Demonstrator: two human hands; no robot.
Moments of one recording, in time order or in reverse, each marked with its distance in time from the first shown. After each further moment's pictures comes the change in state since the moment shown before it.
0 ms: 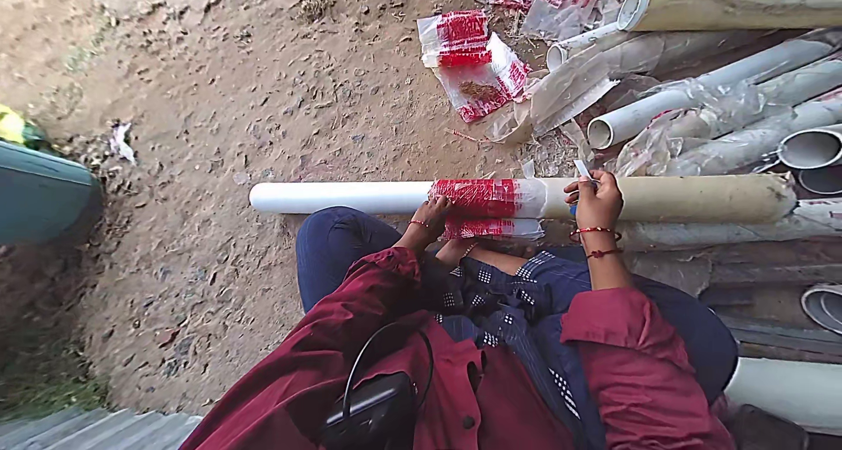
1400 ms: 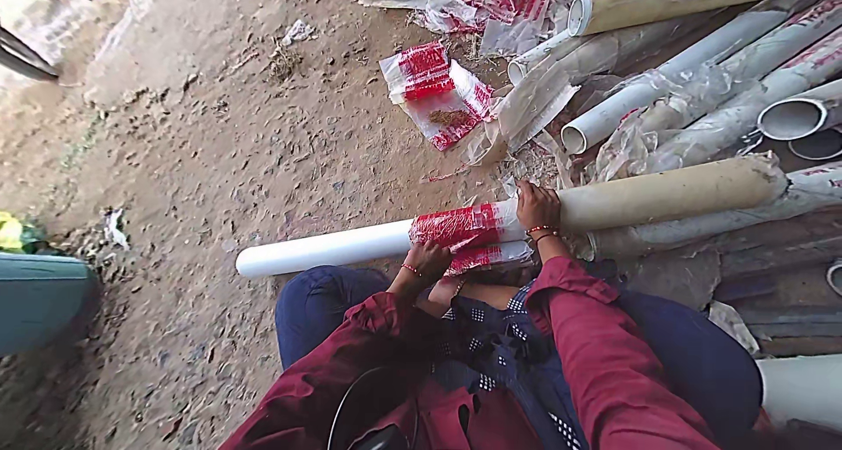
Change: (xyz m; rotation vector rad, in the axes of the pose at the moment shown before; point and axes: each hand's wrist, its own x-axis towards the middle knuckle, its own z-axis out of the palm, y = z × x) left_hand -0.009 0.050 -0.041 0.205 -0.227 0.051; right_hand 0.072 0.073 0.076 -0.604 -0.009 -0.491
